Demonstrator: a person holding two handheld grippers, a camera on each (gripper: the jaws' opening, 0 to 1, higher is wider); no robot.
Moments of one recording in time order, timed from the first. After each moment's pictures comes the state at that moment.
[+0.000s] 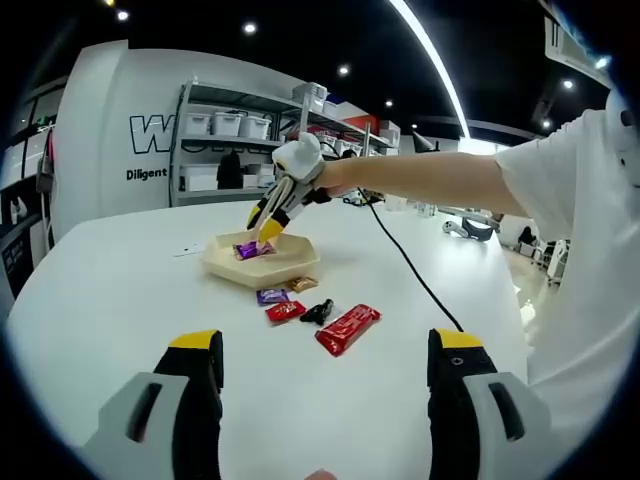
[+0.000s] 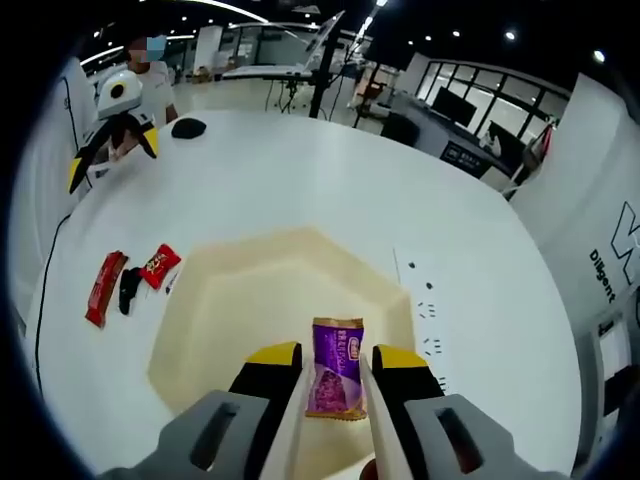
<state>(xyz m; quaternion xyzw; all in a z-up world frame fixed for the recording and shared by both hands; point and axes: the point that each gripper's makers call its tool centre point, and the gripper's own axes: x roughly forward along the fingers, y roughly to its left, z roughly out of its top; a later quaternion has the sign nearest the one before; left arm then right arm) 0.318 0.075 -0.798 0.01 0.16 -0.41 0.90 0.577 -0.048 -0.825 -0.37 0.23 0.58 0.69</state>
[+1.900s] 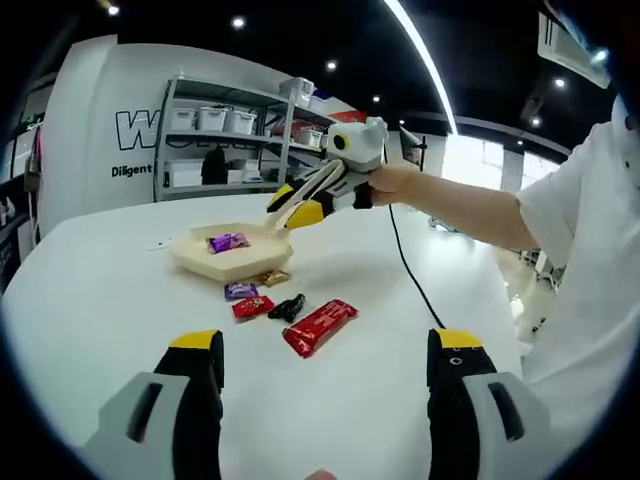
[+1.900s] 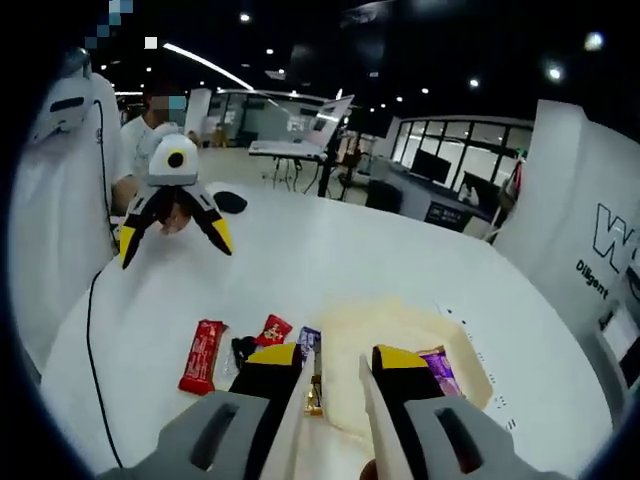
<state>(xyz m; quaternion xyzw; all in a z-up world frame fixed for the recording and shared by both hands) 0.307 0.040 -0.814 0.01 0.17 -0.44 0.88 0.440 -0.051 -0.784 -0.25 0.12 0.60 0.75</state>
